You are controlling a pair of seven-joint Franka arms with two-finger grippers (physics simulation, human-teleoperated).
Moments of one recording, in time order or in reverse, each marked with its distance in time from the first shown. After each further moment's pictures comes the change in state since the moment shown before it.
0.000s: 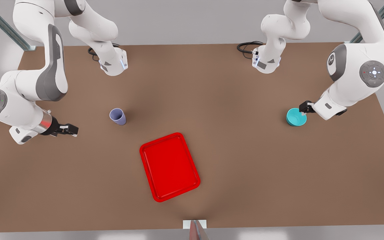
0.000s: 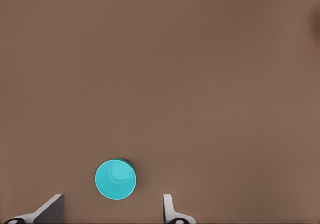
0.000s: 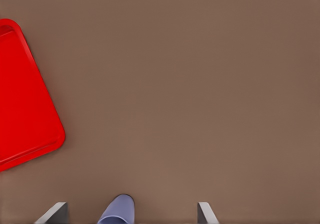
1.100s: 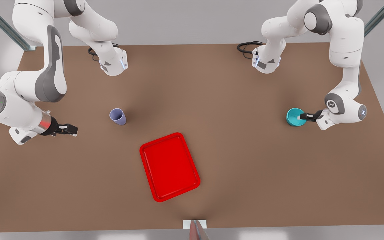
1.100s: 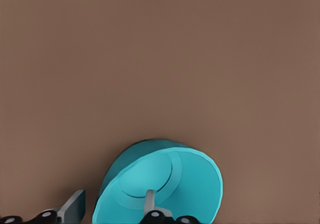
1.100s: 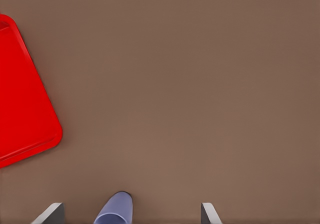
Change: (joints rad) left arm 0.415 0.303 0.049 -0.603 -0.375 0.558 0.671; right arm -0.006 0.005 -0.002 0.000 0.000 -0.012 -0.005
